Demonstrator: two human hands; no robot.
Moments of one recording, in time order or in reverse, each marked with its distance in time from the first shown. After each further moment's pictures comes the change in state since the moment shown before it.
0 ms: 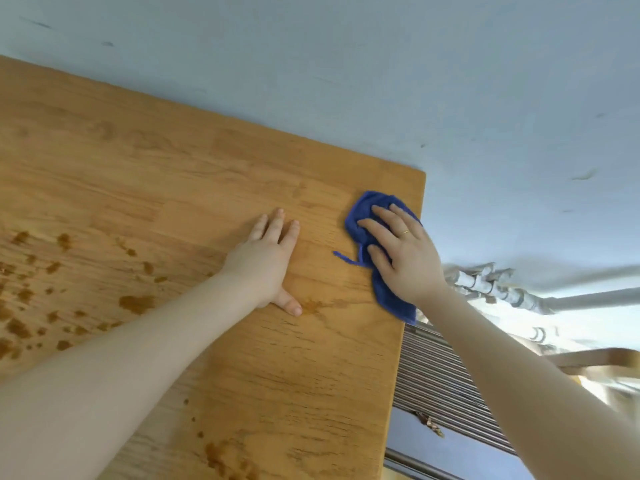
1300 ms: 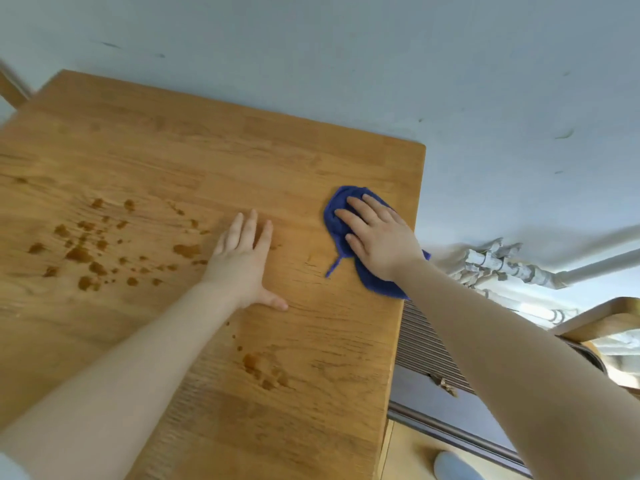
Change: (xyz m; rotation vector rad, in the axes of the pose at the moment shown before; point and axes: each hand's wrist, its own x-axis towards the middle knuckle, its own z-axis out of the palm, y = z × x) left_hand -0.082 -0.023 0.060 0.054 0.131 -0.138; right_hand -0.033 -0.062 -0.003 -0.126 -0.273 -0.039
